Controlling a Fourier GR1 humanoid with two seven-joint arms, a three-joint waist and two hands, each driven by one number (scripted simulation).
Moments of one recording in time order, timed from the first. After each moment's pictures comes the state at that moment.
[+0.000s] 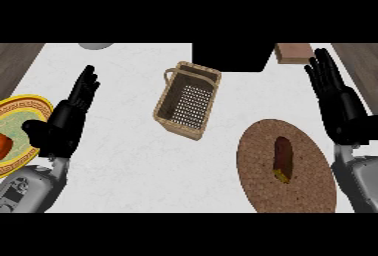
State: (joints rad) left arm -0.29 0.51 -0.33 -1.56 0.29 0.38 0.05; right arm -0.31 -0.42 0.13 -1.52 -0.28 -0.19 -0.04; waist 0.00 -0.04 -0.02
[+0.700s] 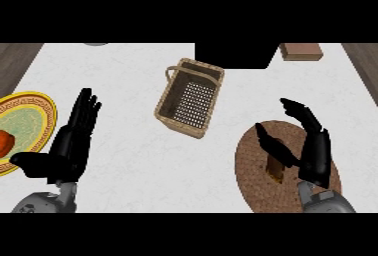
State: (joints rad) left arm -0.11 0.39 -0.30 -1.63 0.34 0.42 -0.05; right arm -0.13 -0.31 0.34 -1.63 0.29 -0.74 0.26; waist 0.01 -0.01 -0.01
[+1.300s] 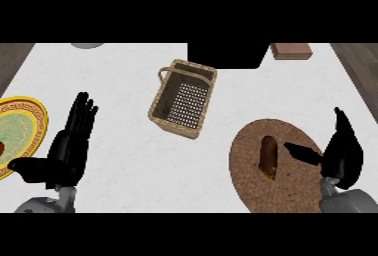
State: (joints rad) left arm -0.08 0.39 -0.30 -1.64 0.34 0.44 -0.06; right arm -0.11 -0.40 0.25 -1.45 0.75 -0.68 0.80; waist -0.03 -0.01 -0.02
